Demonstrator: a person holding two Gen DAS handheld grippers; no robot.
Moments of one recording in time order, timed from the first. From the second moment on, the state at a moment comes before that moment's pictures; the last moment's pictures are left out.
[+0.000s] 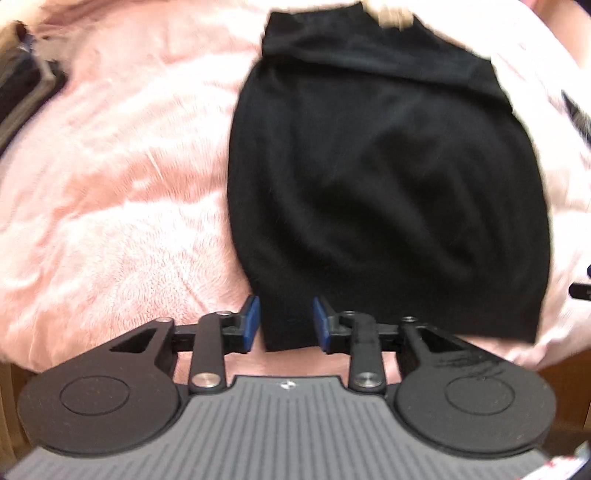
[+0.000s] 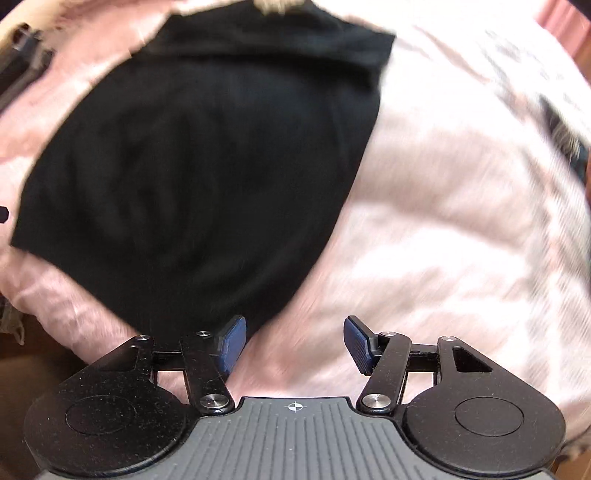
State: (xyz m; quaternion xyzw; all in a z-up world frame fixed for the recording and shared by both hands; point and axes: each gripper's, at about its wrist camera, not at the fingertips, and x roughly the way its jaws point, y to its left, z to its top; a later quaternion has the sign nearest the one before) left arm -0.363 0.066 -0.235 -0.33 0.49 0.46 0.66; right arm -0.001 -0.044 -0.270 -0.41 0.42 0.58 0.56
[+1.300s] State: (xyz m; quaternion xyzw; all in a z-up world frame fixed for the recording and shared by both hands) left arm -0.357 0.101 -0.209 -0.23 0.51 0.40 0.73; right arm -0.058 -0.051 -0.236 -0.27 0.49 0.53 0.64
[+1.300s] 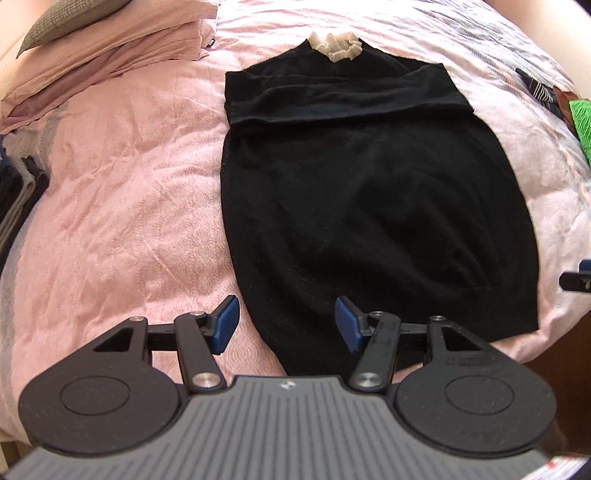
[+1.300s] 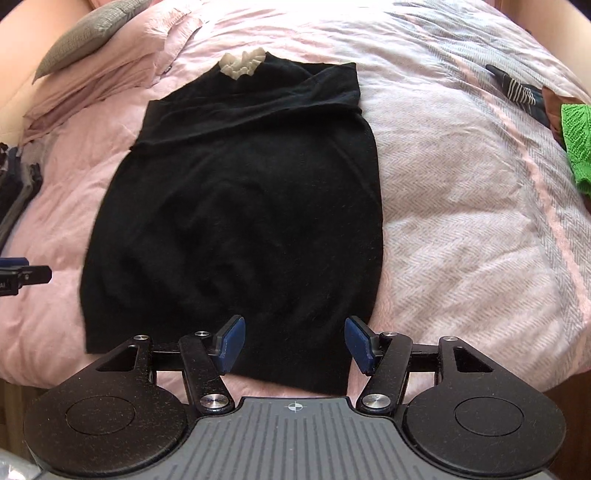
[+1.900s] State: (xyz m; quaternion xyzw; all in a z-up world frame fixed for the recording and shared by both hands) left arm -0.442 0.091 -0.309 -0.28 0.37 0.42 0.78; right arm -0.039 -0.118 -0.322 -0.15 0.43 0.54 0.71
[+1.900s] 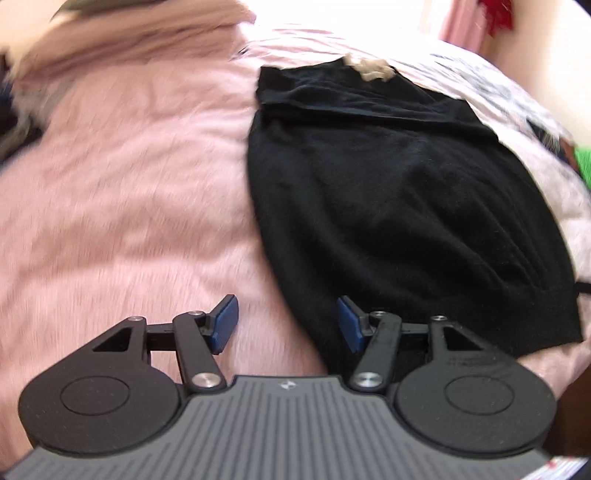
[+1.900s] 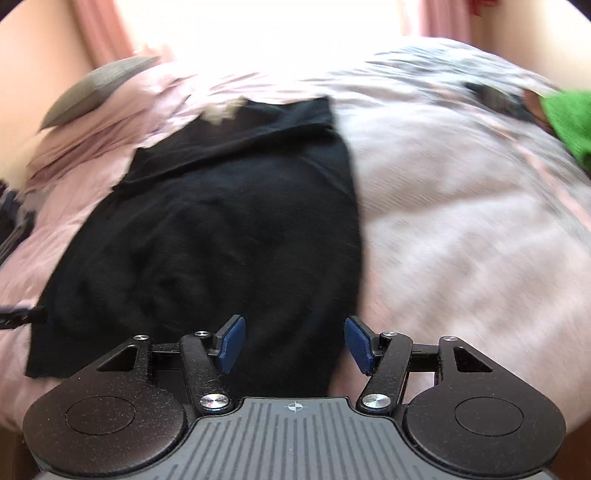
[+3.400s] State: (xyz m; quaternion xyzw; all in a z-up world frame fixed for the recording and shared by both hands) left arm -0.549 0.076 -0.296 -0.48 0.07 0.27 0.83; right arm 0.016 -0.177 -0.296 0.18 0.52 0.64 0.54
